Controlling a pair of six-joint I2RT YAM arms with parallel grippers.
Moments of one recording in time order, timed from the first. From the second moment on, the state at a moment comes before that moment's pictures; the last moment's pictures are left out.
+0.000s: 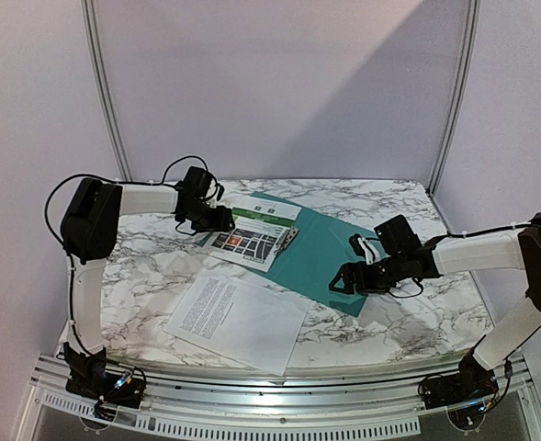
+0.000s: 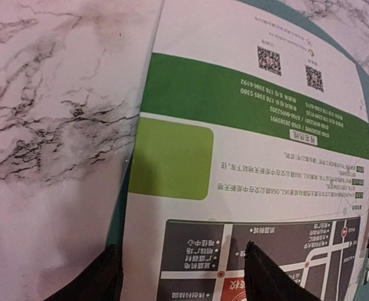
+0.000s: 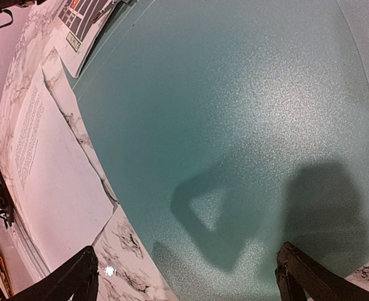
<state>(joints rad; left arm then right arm) -0.39 2.21 1.59 -0.31 0.13 -0.26 0.57 1.55 0.75 -0.13 -0.36 0.47</state>
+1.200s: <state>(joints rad) -0.39 2.24 1.63 -0.27 0.13 -0.22 0.57 1.55 0.75 -0.12 -0.36 0.47</state>
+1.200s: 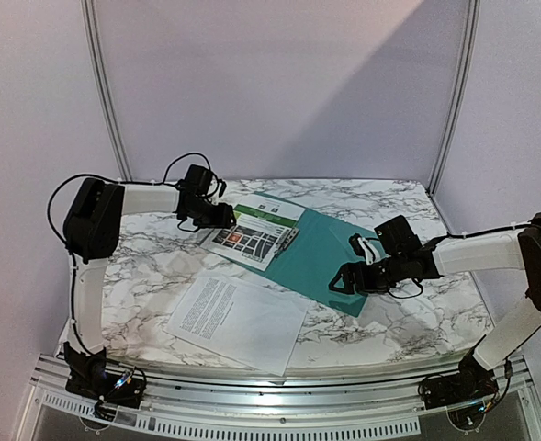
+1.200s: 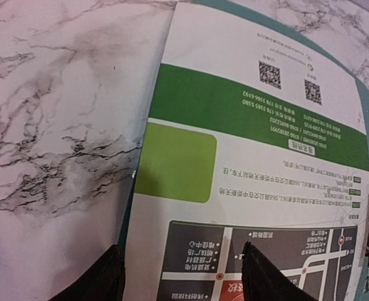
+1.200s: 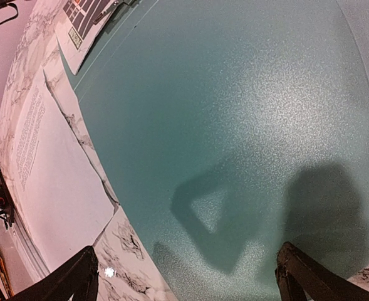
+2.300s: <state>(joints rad) -0.34 2.09 1.42 -0.22 0.19 -0.22 0.57 1.55 0.76 -0.17 -0.36 0.47</state>
